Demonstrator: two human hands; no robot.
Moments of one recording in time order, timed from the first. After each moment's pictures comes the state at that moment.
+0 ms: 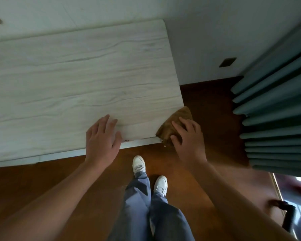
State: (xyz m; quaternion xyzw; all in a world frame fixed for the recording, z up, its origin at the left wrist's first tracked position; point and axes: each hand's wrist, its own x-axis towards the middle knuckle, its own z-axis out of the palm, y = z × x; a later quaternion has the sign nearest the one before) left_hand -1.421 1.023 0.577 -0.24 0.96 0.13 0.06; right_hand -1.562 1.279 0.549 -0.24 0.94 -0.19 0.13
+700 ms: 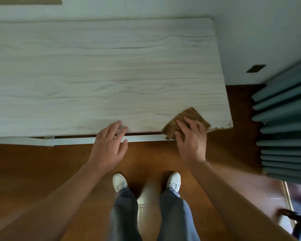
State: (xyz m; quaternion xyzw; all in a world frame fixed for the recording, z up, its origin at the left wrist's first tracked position) left_hand -1.292 0.926 0.564 -0.19 0.97 0.12 0.08; right_hand -1.469 1.159 0.546 -0.24 0.95 -0.18 0.06
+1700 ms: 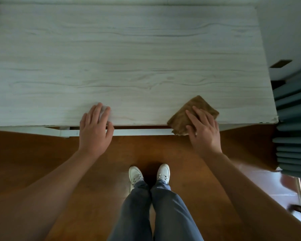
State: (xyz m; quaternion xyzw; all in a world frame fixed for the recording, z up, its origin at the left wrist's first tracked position) left_hand -1.201 0.776 0.540 -0.29 0.95 0.08 0.04; right_hand -1.415 1.075 0.536 -0.33 0.93 -0.15 0.05
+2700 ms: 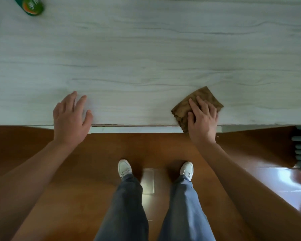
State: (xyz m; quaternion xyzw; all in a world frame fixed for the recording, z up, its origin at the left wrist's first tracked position) left_hand -1.066 0.545 0.557 -0.33 0.94 0.07 0.01; right_hand -1.304 0.869 0.537 -0.23 0.96 -0.16 0.05
